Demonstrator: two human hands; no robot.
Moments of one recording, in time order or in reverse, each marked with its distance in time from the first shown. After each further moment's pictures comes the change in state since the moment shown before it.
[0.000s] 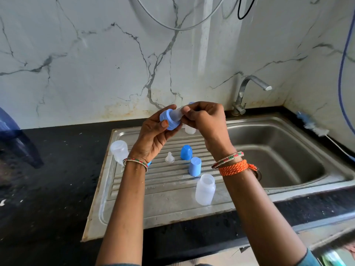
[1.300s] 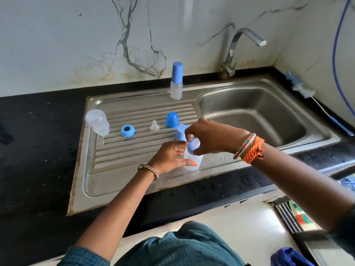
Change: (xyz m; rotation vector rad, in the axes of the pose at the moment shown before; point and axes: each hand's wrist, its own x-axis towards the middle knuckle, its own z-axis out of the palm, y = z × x) left_hand -0.062 -0.133 -0.004 0.863 -0.103 -0.445; right_hand -0.025 0.066 -0.071 -1.363 -0.853 -0.115
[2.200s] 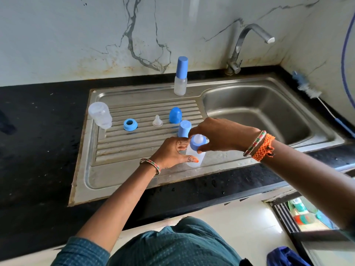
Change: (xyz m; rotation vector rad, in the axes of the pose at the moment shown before) left_hand 0.002 -0.005 -0.001 0.036 -0.038 -0.004; right_hand 0.001 0.013 0.008 -0.026 -0.008 -0.085
